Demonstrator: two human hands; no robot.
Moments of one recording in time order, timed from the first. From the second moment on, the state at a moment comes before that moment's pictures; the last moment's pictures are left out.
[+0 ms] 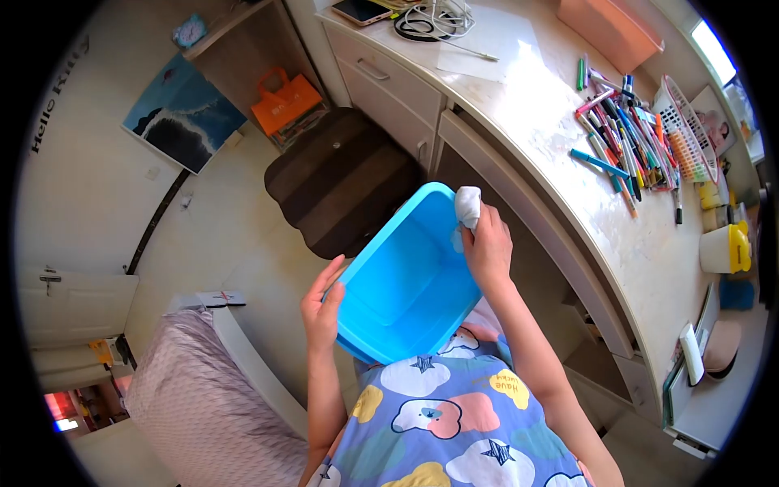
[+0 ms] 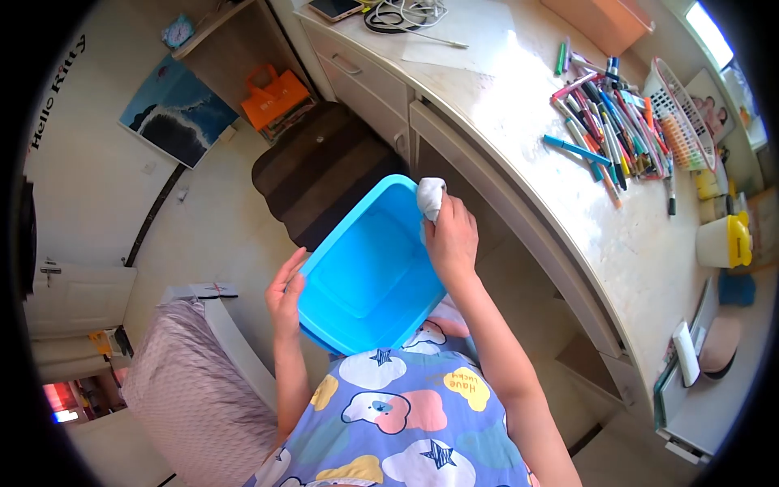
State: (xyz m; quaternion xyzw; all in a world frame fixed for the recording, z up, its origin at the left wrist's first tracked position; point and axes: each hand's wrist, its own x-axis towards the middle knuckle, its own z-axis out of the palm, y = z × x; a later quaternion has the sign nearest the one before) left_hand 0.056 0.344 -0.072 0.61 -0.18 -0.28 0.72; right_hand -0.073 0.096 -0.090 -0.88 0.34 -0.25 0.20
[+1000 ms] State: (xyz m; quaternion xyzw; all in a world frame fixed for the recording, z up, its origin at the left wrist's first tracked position) left_hand 0.121 0.256 -0.043 0.74 -0.21 -0.09 0.63; right_hand 0.033 0.048 -0.003 -0.94 -0.06 -0.31 0.13
